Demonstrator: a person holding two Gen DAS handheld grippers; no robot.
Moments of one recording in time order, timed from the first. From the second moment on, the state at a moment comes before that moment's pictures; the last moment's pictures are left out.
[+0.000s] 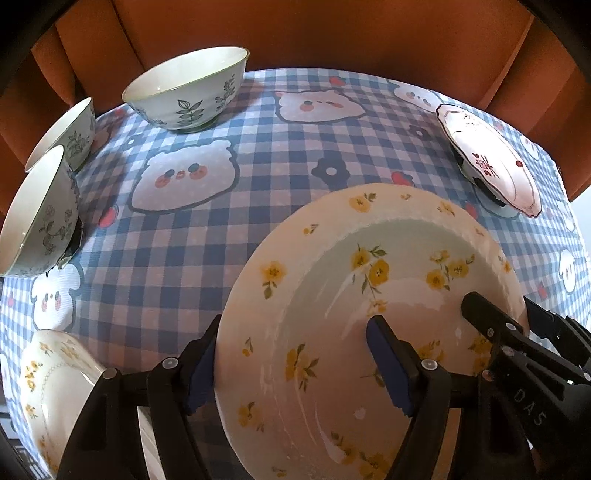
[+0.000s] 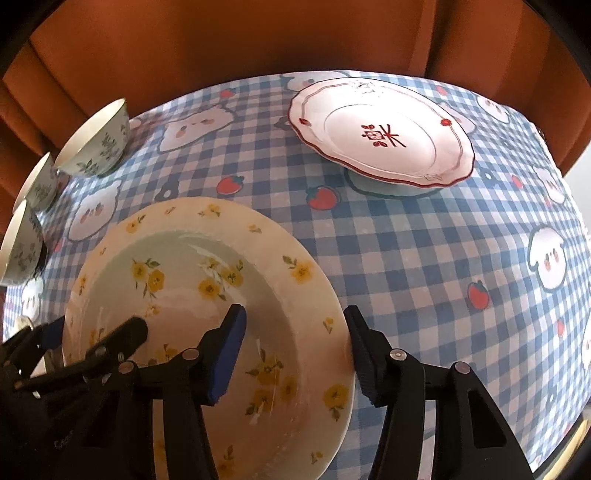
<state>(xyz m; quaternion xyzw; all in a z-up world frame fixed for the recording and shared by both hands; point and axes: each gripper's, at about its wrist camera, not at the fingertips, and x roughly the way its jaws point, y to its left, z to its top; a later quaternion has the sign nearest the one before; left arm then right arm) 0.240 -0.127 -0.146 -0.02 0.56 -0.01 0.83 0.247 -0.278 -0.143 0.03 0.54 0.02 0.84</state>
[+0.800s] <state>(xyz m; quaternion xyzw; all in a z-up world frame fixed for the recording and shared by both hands) 0.213 -0.111 -0.098 -0.01 0.54 -0.05 0.84 0.220 -0.267 -0.095 0.03 0.53 -0.02 0.85</state>
